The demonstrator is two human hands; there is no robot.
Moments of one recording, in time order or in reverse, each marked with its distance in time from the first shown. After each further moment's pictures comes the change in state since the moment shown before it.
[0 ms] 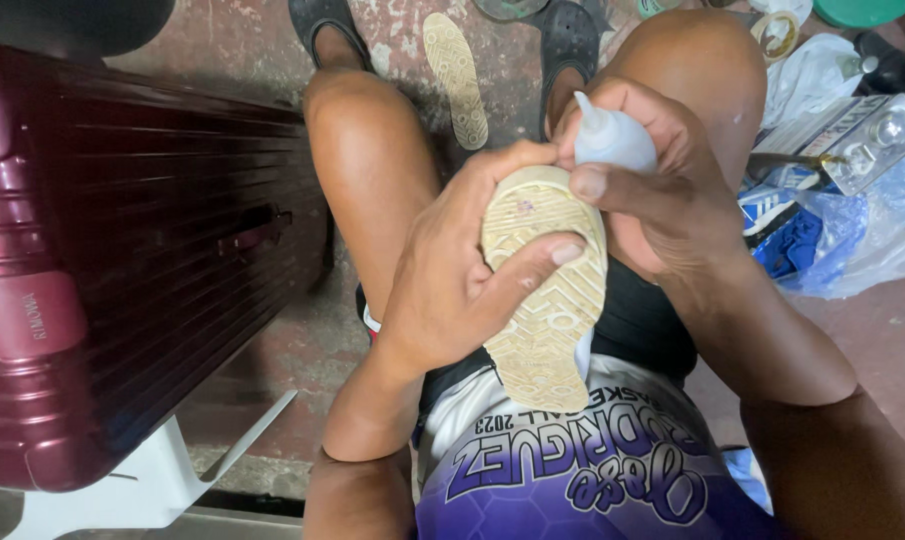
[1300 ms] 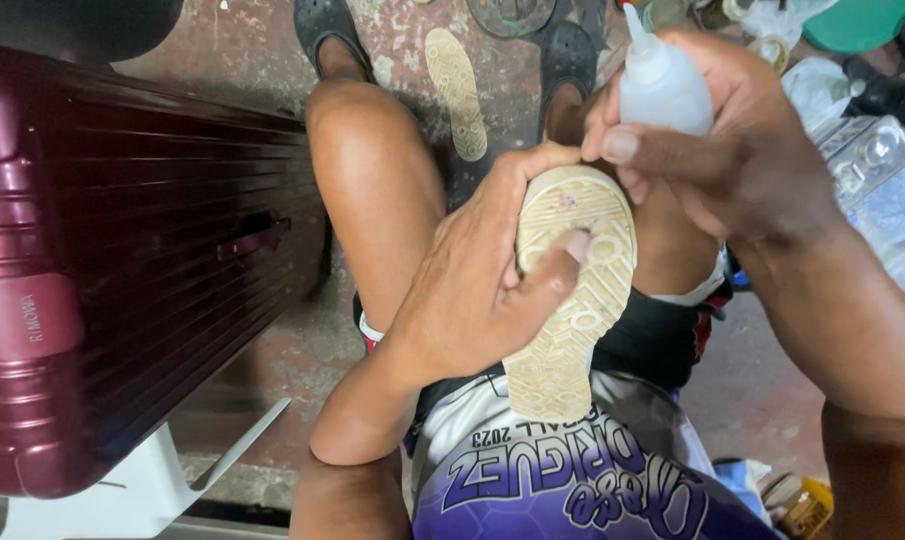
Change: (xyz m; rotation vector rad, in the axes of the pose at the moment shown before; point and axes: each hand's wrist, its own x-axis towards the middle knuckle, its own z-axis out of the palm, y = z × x) left_hand 0.018 0.023 0.003 0.047 -0.090 -0.228; right_hand 0.024 -0.051 -0.013 -0.390 0.019 0.104
